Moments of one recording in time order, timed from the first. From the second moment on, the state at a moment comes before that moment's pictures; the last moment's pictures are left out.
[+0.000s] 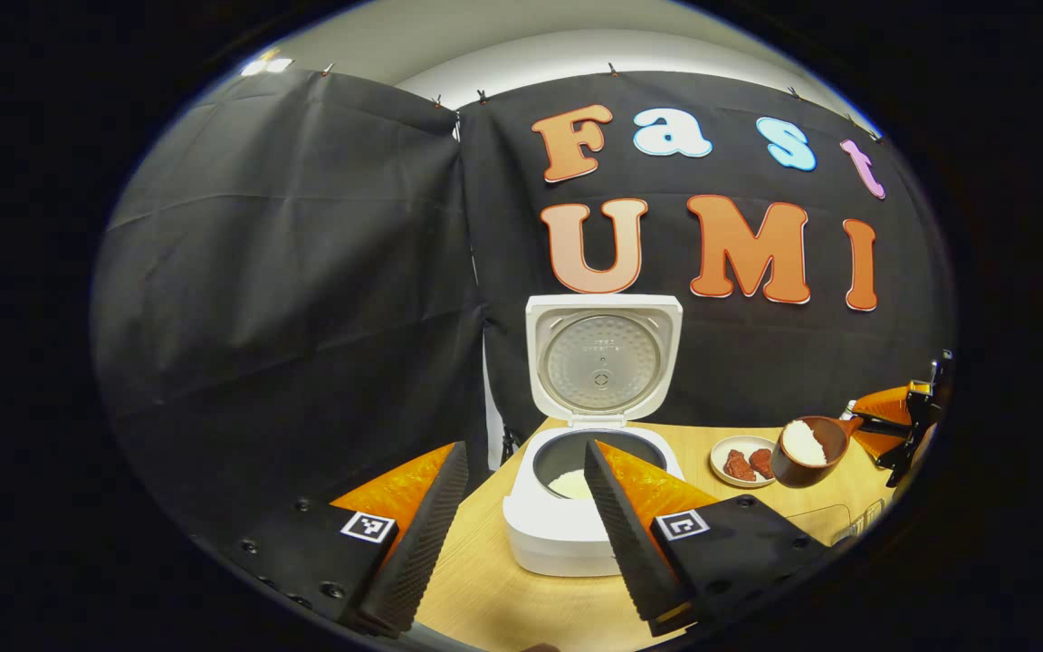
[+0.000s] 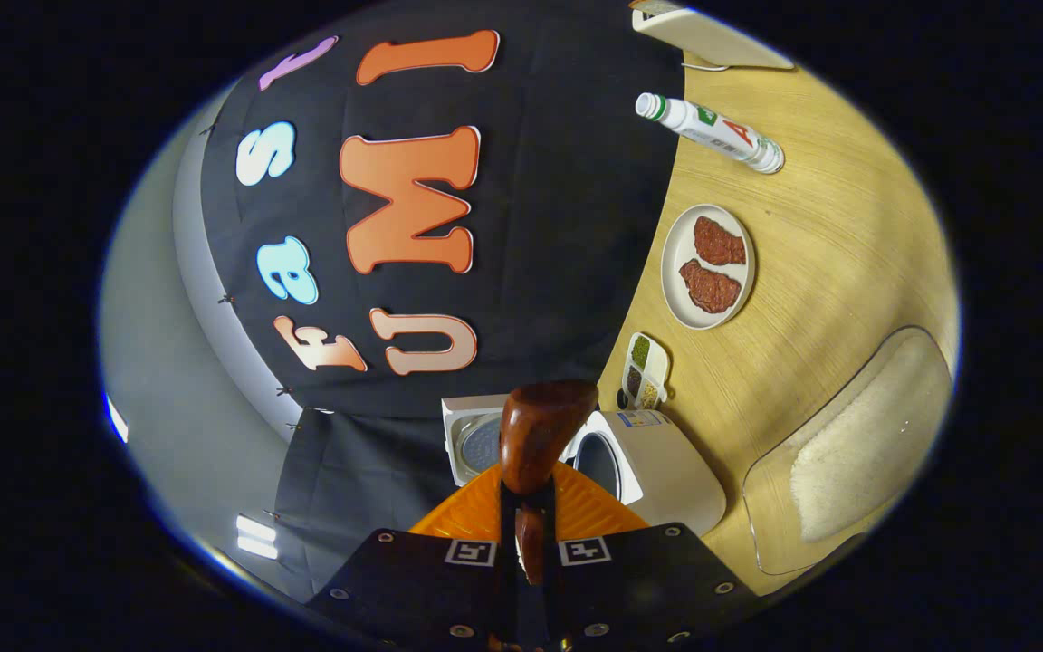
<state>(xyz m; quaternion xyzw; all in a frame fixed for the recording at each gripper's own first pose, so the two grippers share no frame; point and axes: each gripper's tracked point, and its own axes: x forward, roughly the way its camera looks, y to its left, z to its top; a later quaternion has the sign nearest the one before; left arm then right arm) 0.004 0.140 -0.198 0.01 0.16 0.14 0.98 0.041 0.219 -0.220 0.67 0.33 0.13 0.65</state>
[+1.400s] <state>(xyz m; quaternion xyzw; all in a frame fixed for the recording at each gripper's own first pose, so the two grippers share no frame) -0.039 0.231 -0.219 0.02 0.18 0.20 0.96 0.156 0.408 -0.255 0.41 0.35 0.14 0.83</state>
